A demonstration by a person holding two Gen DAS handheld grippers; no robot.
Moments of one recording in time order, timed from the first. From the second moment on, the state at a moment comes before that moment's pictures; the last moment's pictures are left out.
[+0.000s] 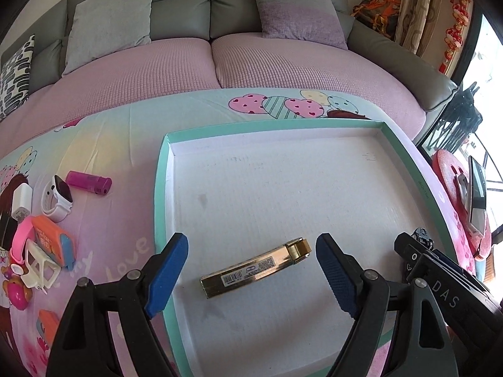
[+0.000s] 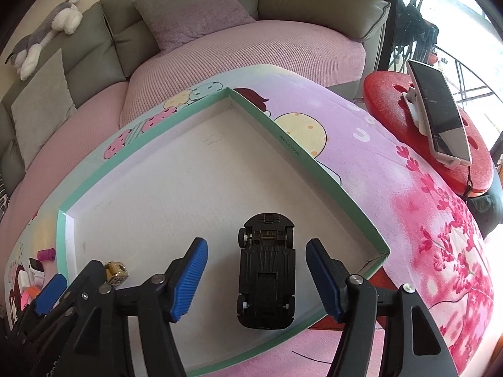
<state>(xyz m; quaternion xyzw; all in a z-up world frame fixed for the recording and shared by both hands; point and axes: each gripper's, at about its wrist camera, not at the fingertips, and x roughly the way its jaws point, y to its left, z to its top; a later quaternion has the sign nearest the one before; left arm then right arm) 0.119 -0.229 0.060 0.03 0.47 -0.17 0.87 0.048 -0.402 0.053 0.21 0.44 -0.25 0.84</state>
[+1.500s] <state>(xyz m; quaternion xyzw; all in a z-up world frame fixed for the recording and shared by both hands) 0.096 0.026 0.109 -0.15 0.37 0.09 0.91 0.091 -0.231 0.075 0.07 0.41 -0.01 0.91</state>
